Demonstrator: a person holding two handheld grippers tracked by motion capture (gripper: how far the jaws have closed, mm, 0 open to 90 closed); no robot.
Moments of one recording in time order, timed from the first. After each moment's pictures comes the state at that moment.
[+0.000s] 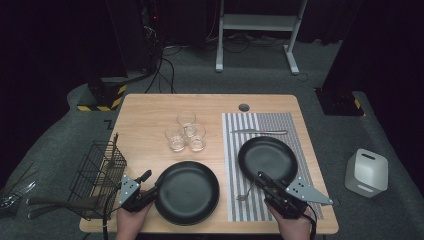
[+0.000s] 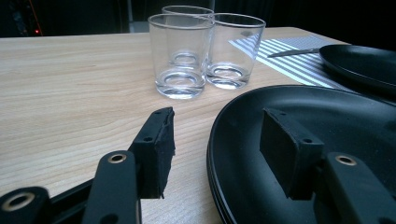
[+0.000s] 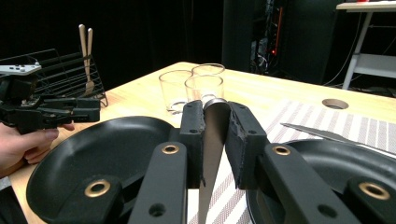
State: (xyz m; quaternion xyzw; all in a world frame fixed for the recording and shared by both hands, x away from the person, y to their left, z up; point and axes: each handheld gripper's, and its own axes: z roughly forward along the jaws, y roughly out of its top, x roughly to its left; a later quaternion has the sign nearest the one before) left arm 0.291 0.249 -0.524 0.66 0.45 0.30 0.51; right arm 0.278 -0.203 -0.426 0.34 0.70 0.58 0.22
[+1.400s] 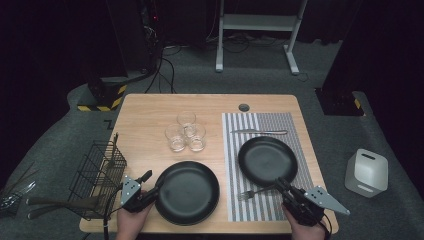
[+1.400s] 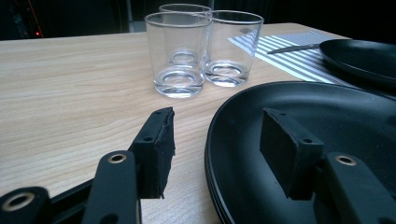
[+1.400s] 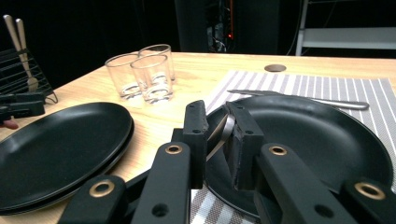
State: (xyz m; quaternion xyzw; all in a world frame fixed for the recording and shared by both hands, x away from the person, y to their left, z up) left arm 0.290 0.246 -0.524 0.67 0.45 0.31 0.51; right arm 0.269 -0.247 -0.451 0.43 0.67 0.55 0.25
